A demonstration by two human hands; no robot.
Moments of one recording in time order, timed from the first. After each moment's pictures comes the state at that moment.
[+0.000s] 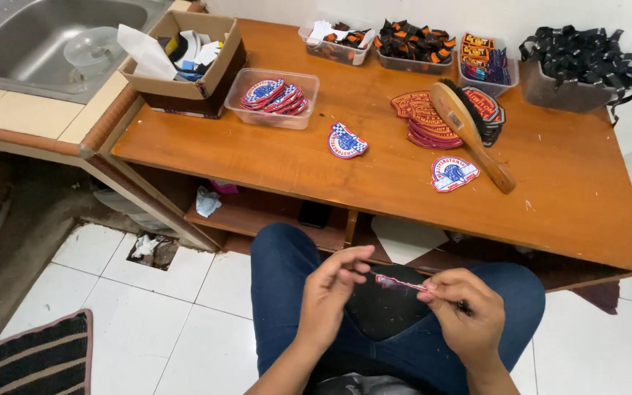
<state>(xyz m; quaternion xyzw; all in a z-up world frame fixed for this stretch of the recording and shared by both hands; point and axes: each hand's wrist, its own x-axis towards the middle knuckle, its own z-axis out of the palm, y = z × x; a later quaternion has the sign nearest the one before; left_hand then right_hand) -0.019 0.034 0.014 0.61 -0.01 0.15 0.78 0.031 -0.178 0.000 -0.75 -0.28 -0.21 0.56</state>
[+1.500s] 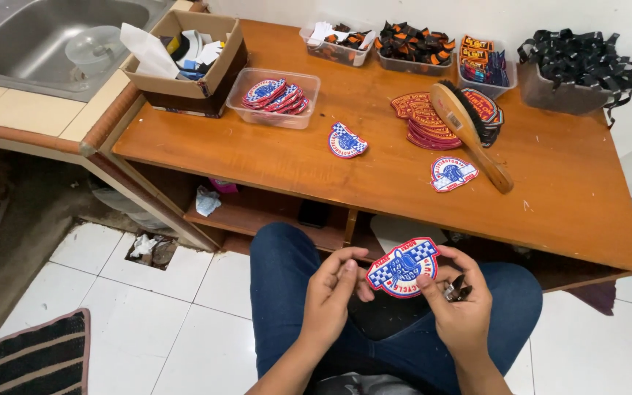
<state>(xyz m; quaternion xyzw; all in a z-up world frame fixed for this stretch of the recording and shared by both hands) -0.019 0.027 -0.001 0.57 0.03 0.11 0.81 0.030 -0.166 -0.009 -0.73 -0.10 -0.09 0.67</state>
